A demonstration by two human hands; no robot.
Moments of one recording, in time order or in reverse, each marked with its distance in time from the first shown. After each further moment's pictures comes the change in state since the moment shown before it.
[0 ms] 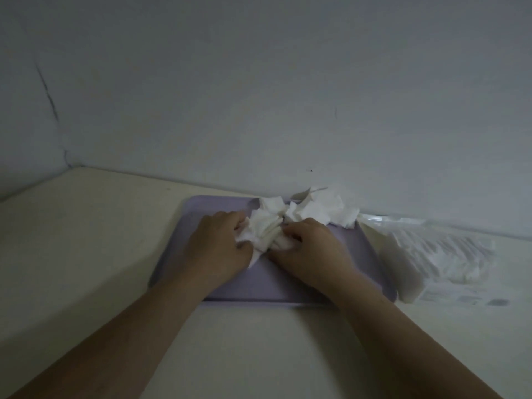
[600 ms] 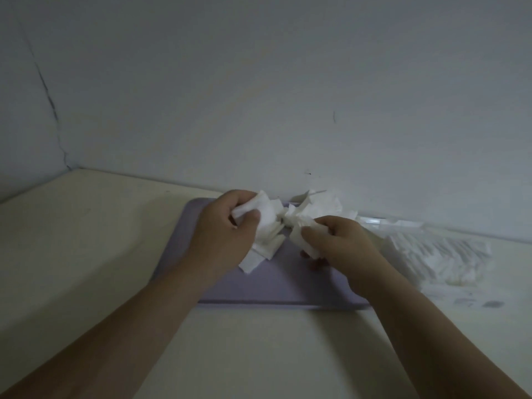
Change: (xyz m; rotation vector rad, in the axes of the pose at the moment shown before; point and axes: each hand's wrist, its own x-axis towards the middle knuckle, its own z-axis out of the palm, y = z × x) left_hand -0.001 0.032 -0.020 -0.567 0.192 0.015; right_hand -0.007 0.011 -0.042 0.785 -0.046 0.302
